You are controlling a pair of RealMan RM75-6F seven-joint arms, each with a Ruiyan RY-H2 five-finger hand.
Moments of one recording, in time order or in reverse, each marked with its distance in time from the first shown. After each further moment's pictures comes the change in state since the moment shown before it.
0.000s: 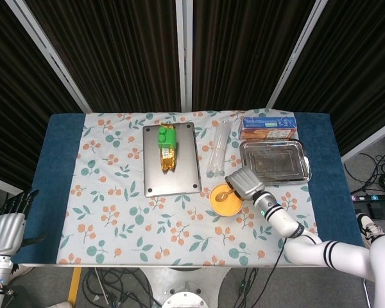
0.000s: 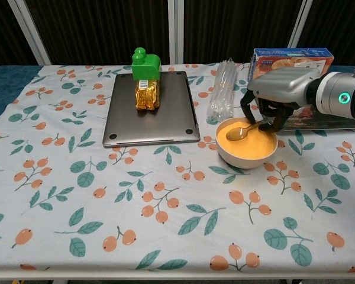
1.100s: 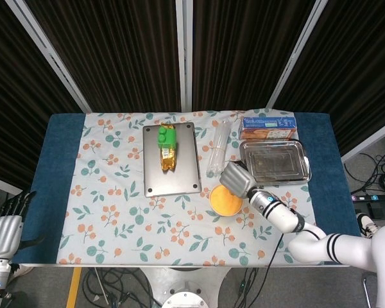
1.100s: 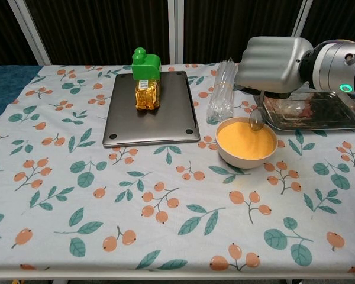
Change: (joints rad) left arm 0.021 0.008 0.006 -0.013 0.014 0.031 -0.015; right arm 0.127 0.082 -0.103 -0.073 -0.125 0.085 -0.639
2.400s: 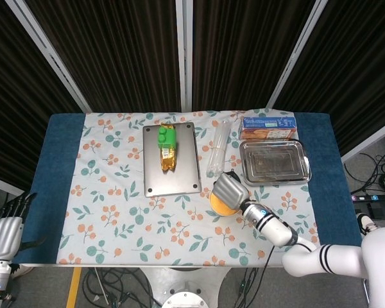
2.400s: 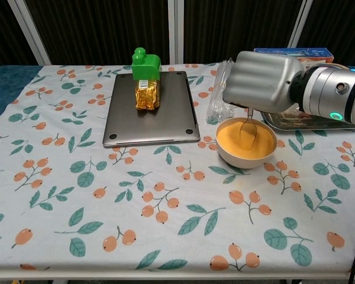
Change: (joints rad) left arm 0.006 -0.009 0.002 0.016 0.011 0.001 -0.019; right arm -0.046 -0.068 -0.011 -0.053 -0.005 0.110 -0.092
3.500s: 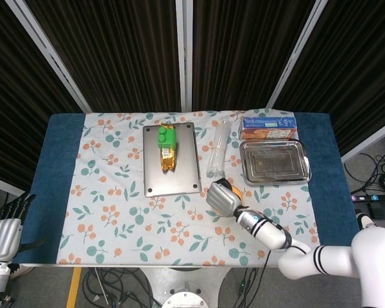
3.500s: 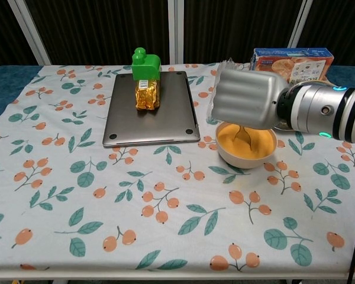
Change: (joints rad) left arm 0.009 -0.008 0.004 0.016 0.000 0.003 -0.018; right arm 0.008 -0.043 -0.028 0.011 -0.059 -0.002 -0.107
